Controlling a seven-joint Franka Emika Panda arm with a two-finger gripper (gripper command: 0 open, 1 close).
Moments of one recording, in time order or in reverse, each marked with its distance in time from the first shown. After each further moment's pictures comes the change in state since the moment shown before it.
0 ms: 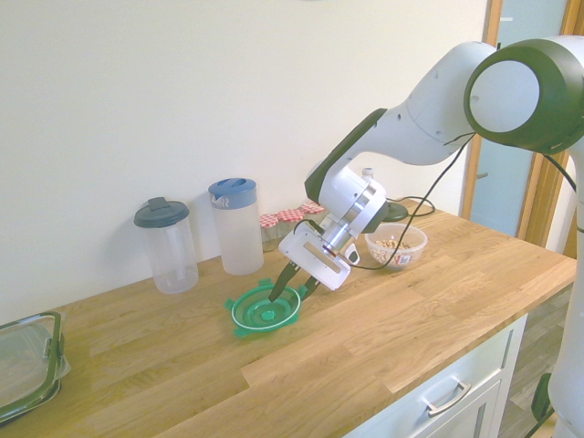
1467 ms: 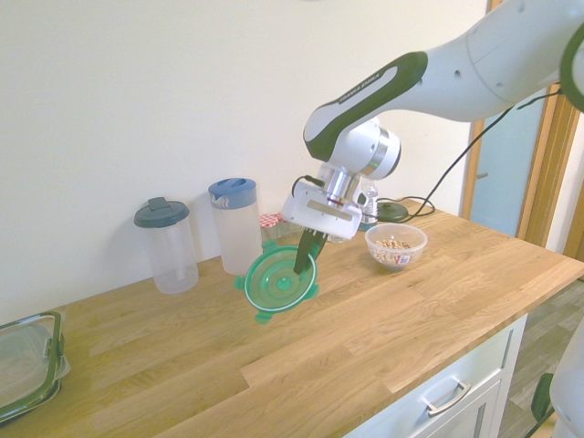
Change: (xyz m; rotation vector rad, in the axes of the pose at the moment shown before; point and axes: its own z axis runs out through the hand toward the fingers) arm -0.101 -0.060 -0.102 -0.339 0.218 -0.101
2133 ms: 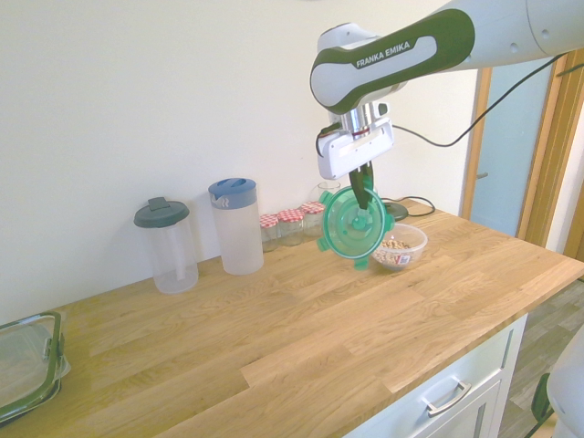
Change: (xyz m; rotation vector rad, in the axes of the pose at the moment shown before) arm -0.016 0.003 -0.149 -0.589 0.455 -0.036
